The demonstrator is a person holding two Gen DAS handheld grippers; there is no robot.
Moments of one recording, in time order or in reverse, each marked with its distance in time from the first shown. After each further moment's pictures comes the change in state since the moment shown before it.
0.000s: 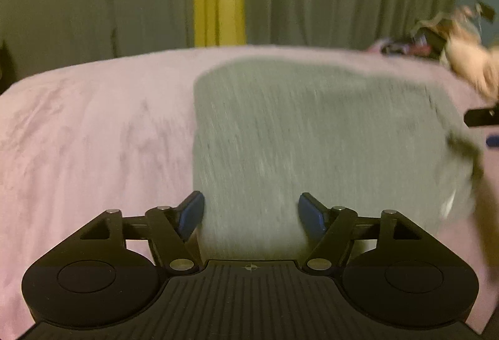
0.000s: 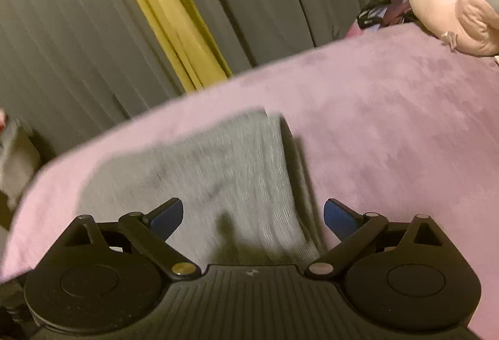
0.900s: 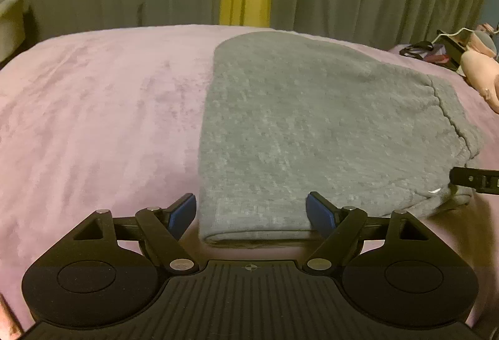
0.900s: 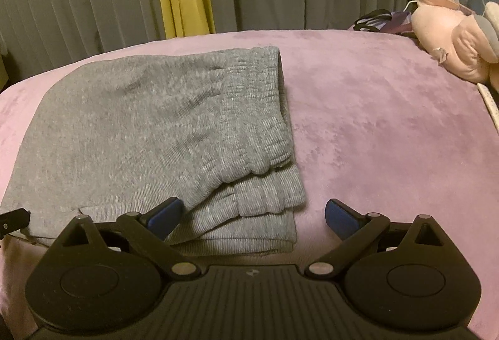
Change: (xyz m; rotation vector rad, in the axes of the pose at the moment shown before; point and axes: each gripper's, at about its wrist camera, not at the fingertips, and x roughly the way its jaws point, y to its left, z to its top) left arm -0.022 -0.005 -0.027 -0.155 0.030 0.033; right arm 0.006 0.021 -0.060 -0.226 0.034 -0.178
